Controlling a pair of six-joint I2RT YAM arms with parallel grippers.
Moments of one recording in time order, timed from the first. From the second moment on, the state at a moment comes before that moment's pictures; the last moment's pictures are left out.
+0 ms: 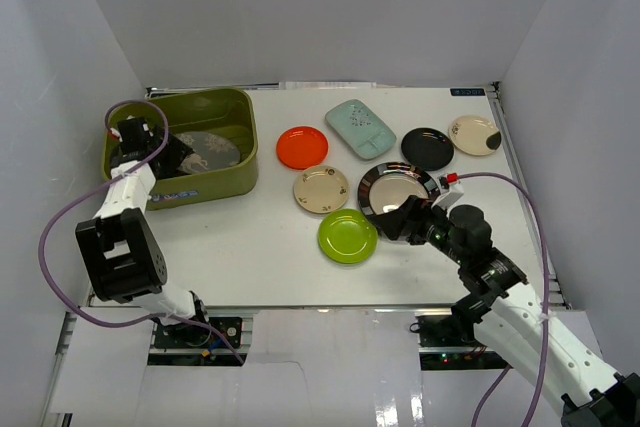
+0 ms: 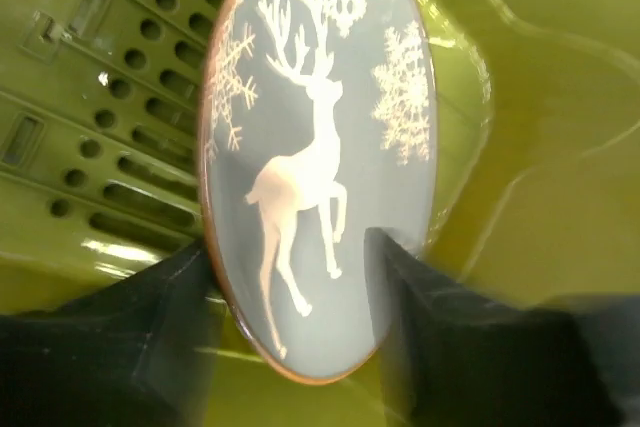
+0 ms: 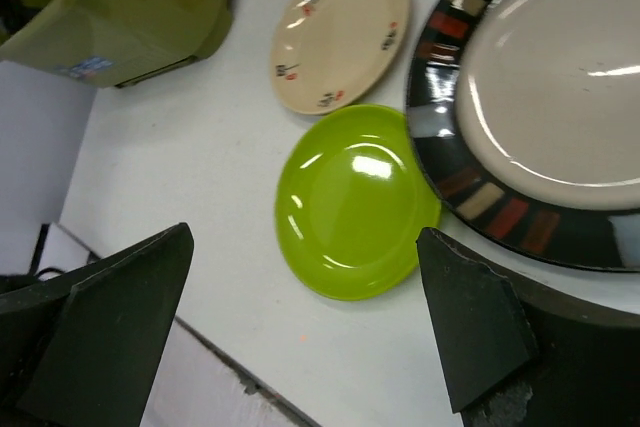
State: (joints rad) left arm 0.28 1.54 1.10 -0.32 0.14 -0.67; right arm 0.55 0.54 0.41 -0.16 -0.16 0.67
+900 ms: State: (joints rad) left arm 0.21 0.97 0.83 -0.21 0.26 -0.68; right arm -0.03 1.02 0.14 0.30 -0.21 0.87
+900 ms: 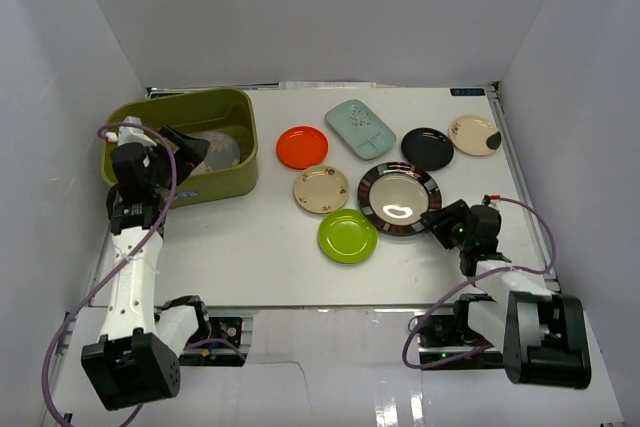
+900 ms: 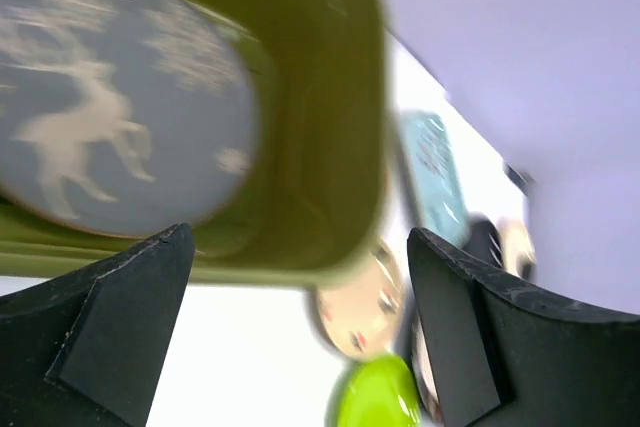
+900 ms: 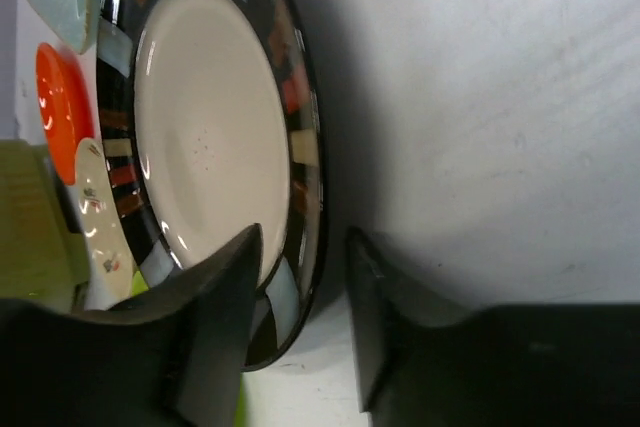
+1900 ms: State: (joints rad) left arm -0.60 1.46 0.77 0.21 0.53 -0.76; right arm -0.05 0.48 0.19 0.07 -0.63 1.03
